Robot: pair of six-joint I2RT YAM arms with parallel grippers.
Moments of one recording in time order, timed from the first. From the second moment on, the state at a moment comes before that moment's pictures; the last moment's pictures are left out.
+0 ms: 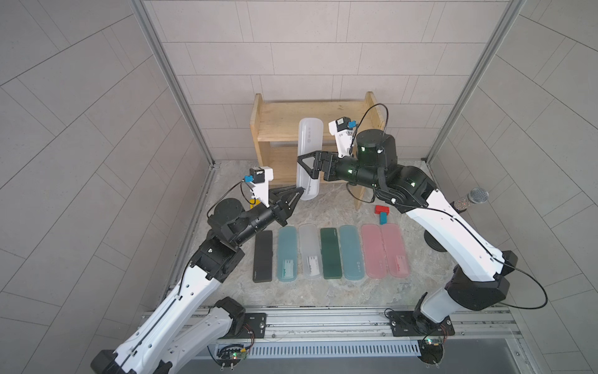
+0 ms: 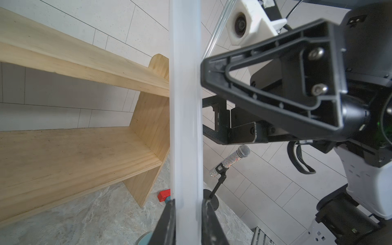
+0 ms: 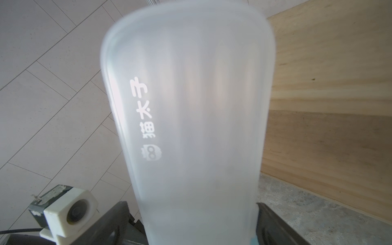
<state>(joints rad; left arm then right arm) -0.54 0.84 0.92 0.01 0.34 -0.48 0.78 1.60 2.03 -0.68 -0.08 0.58</state>
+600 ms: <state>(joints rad) -0.53 0.81 0.91 -0.04 0.25 -0.47 0.81 1.60 2.01 -0.80 0.01 0.51</state>
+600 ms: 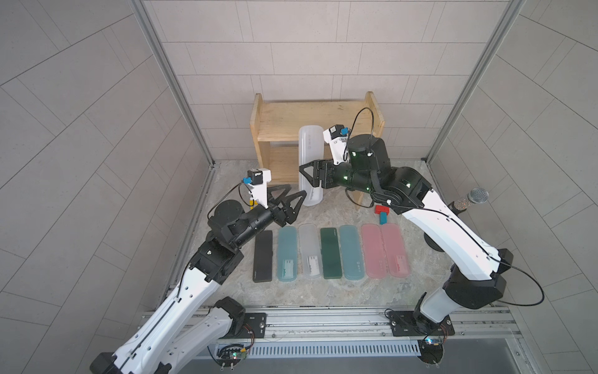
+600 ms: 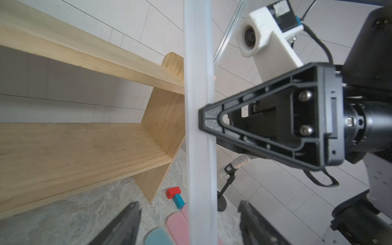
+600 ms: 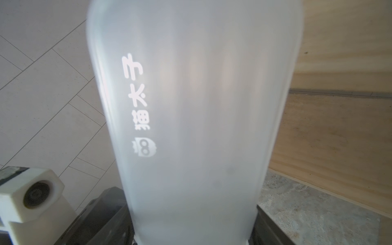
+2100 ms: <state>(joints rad) -0.10 1.12 1.50 -0.84 0.07 -0.17 1.05 2.43 2.08 -0.28 -0.36 1.08</state>
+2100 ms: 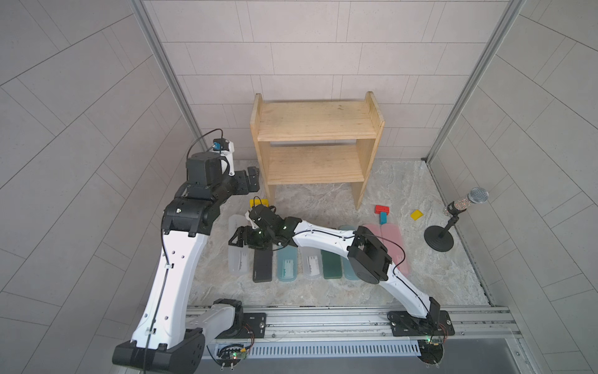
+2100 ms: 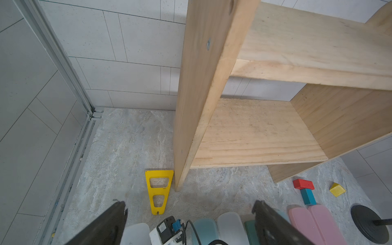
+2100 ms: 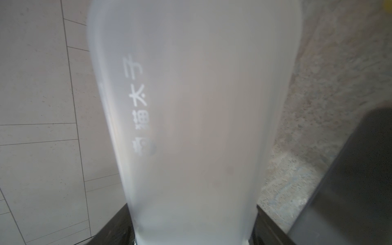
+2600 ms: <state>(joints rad) -0.10 1.11 1.47 -0.84 0.08 -0.17 1.05 2.44 2.08 -0.33 -0.32 1.06</state>
